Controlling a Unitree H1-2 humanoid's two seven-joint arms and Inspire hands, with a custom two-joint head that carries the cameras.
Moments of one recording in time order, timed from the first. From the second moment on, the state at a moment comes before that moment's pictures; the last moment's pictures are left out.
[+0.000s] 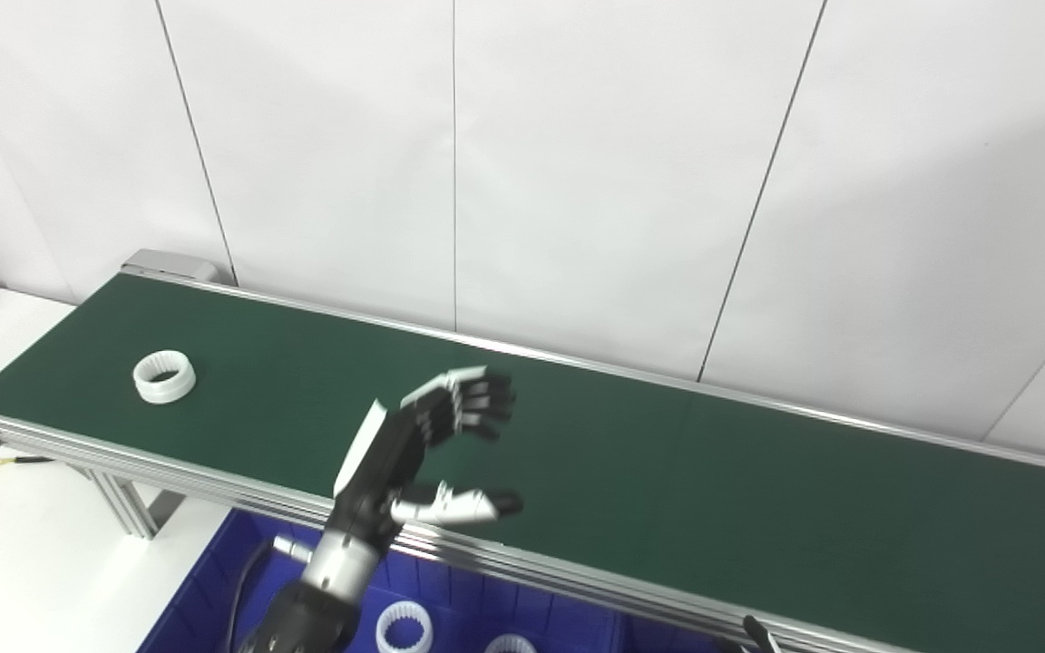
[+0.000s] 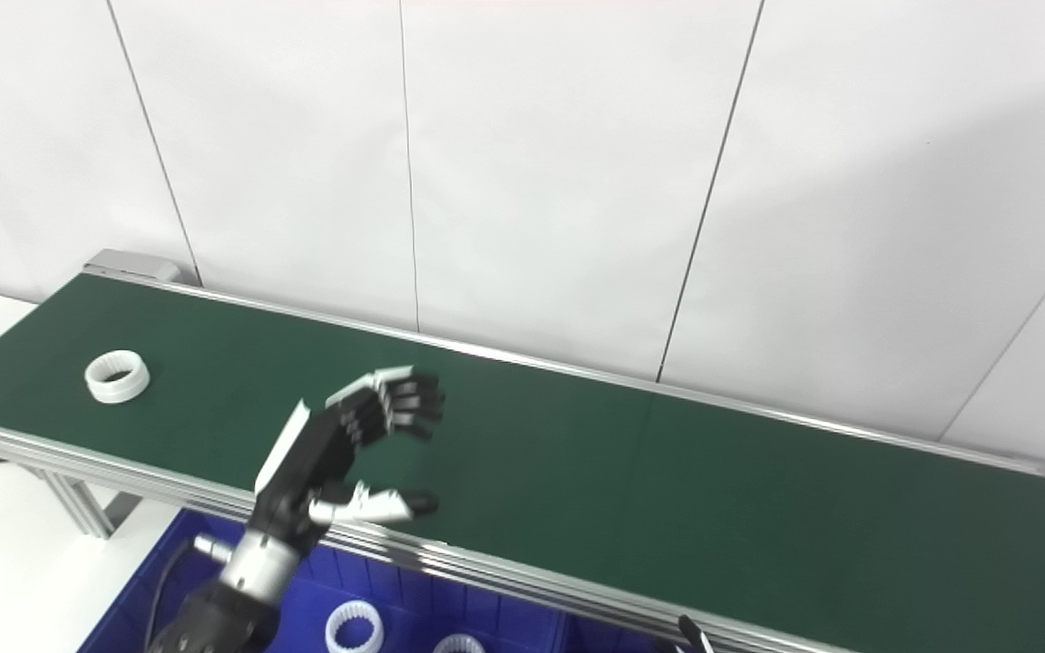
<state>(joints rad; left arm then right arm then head) -0.04 0.09 0.08 -0.20 0.04 -0.20 -0.07 0.10 -0.03 0.17 0.29 -0.09 -0.40 0.06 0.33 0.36</state>
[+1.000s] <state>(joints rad) -0.42 0.48 -0.10 0.23 0.54 0.11 -0.12 0.09 -0.03 0.16 0.31 -0.08 -0.40 0.05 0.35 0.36</state>
